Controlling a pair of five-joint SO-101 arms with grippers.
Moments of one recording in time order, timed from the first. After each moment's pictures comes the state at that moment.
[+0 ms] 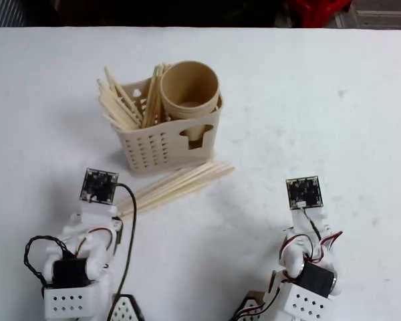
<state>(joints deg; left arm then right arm) -10.2 -103.9 97.1 73.2 -13.1 19.1 -102.6 96.5 71.0 31.1</state>
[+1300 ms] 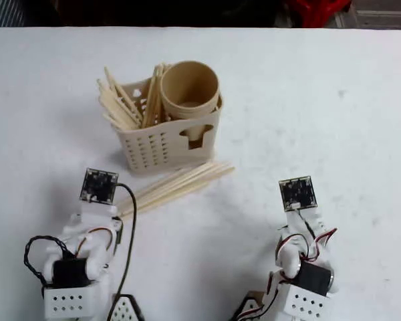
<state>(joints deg) -10.2 -103.9 97.1 73.2 -13.1 15.2 -102.6 96.5 71.0 30.6</state>
